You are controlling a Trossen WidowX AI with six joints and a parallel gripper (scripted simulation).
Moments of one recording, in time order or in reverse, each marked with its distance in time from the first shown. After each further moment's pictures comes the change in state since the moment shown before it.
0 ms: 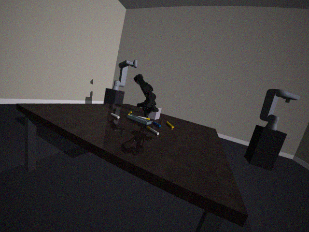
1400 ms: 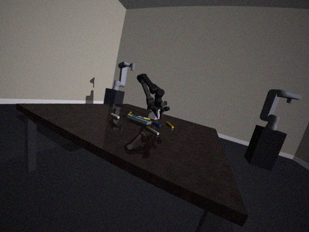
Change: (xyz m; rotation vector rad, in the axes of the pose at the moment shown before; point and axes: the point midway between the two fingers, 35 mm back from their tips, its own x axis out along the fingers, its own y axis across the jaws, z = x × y) arm -0.024 0.109 -0.020 -0.961 -0.403 0.286
